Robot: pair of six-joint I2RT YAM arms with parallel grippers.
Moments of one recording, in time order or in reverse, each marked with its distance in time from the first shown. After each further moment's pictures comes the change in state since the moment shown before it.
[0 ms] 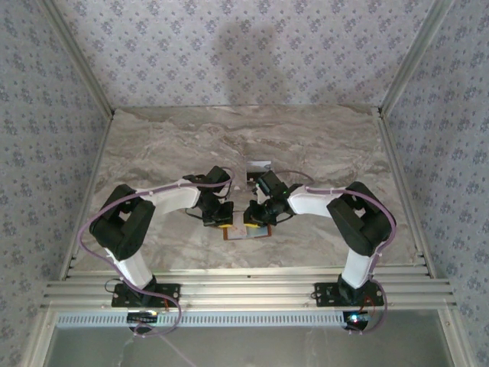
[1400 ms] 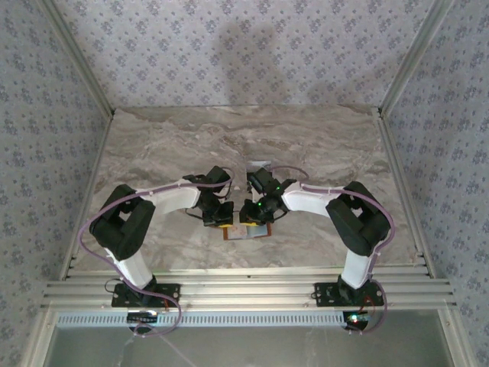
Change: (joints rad) left arm 0.000 0.000 0.000 0.004 0.003 -0.001; right arm 0.040 0.015 0.109 -0.157 0.087 -0.051
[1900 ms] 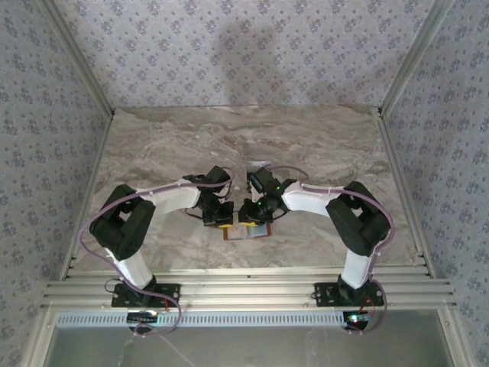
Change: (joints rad) left arm 0.000 0.001 0.000 0.001 0.001 0.000; right arm 0.000 0.000 0.000 0.017 -0.034 0.019
